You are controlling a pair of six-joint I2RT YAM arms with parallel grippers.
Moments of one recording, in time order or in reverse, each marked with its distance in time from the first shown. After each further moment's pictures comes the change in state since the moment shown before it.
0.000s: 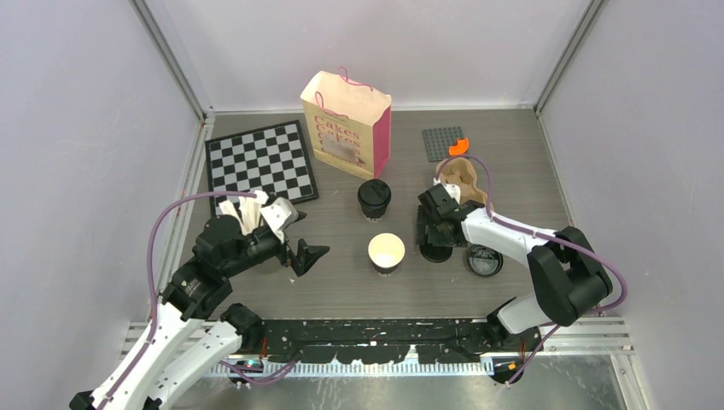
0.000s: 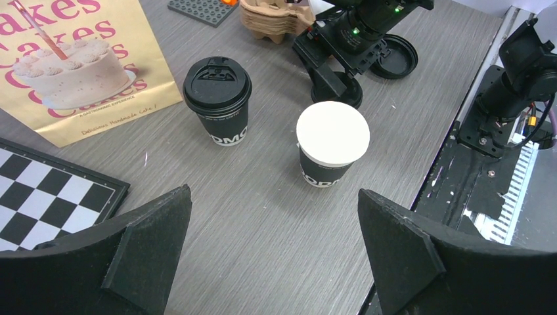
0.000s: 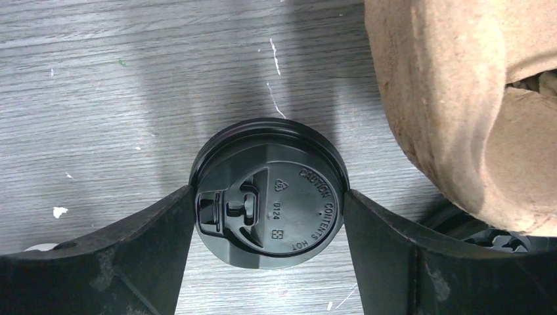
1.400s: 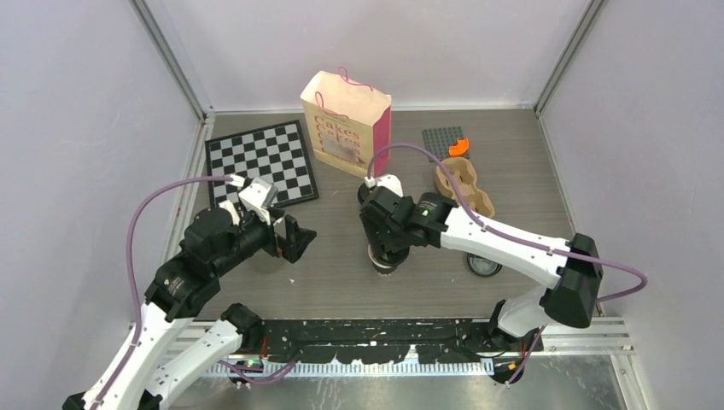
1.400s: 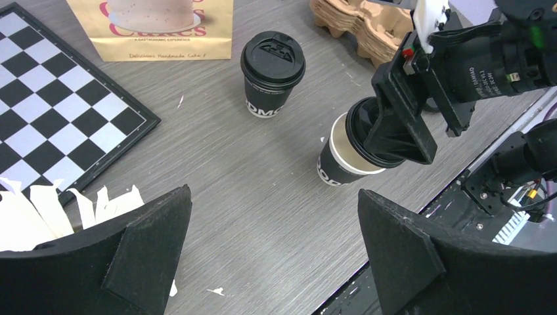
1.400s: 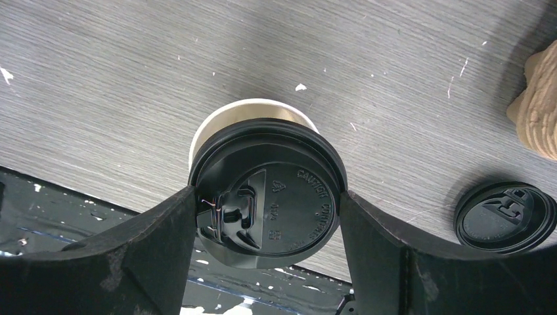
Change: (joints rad) left arm 0.000 0.051 0.180 -0.209 -0.250 -0.225; right arm 0.481 -0.018 0.517 -0.439 0.053 0.003
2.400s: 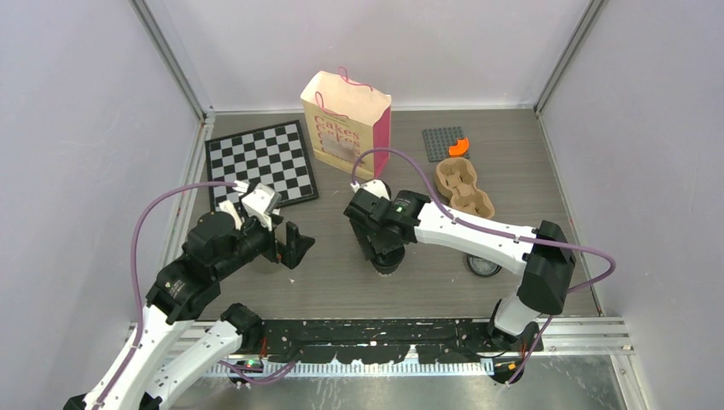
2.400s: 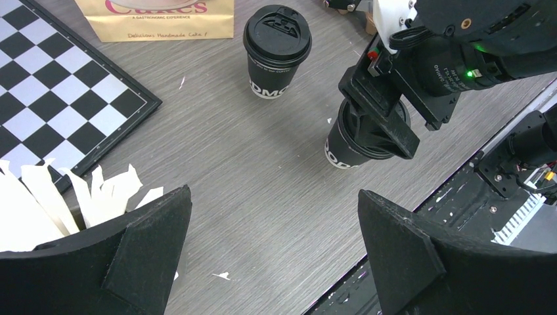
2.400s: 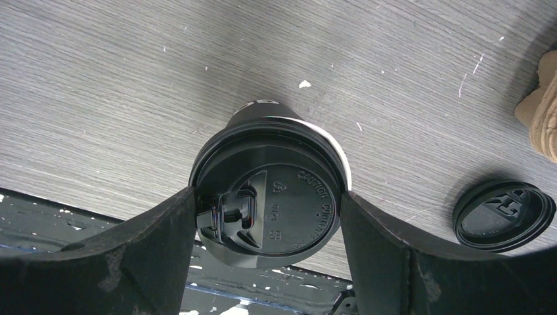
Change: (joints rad) left arm 0.000 -0.027 -0.036 -0.041 -0.002 0.027; right arm 0.023 0.175 0.080 -0.053 0.003 -0.002
